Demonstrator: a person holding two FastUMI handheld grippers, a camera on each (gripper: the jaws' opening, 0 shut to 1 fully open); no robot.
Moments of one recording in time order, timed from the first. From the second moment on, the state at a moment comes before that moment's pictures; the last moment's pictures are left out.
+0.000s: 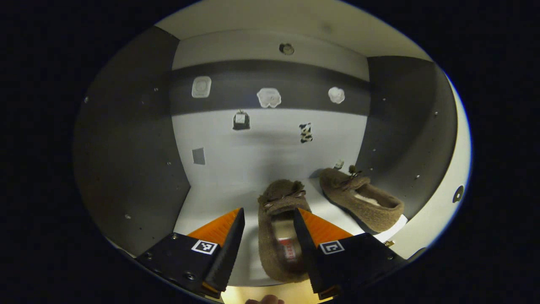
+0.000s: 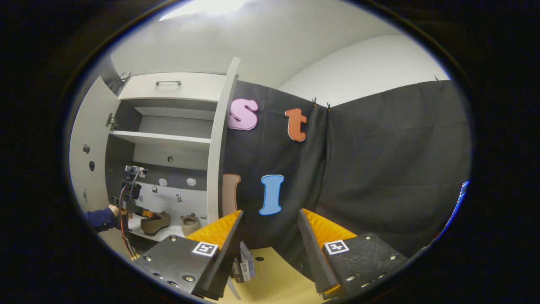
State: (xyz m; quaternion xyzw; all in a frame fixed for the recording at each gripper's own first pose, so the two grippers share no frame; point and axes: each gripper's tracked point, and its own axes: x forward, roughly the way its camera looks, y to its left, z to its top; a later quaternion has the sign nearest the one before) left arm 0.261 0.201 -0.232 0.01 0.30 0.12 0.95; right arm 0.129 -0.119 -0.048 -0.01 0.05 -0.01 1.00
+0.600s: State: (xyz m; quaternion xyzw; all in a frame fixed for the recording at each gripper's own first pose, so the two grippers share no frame) left arm 0.200 0.130 -0.076 0.05 0.15 0.05 0.99; right arm 0.142 -0.091 -0.086 0.01 0.09 0.04 1.00
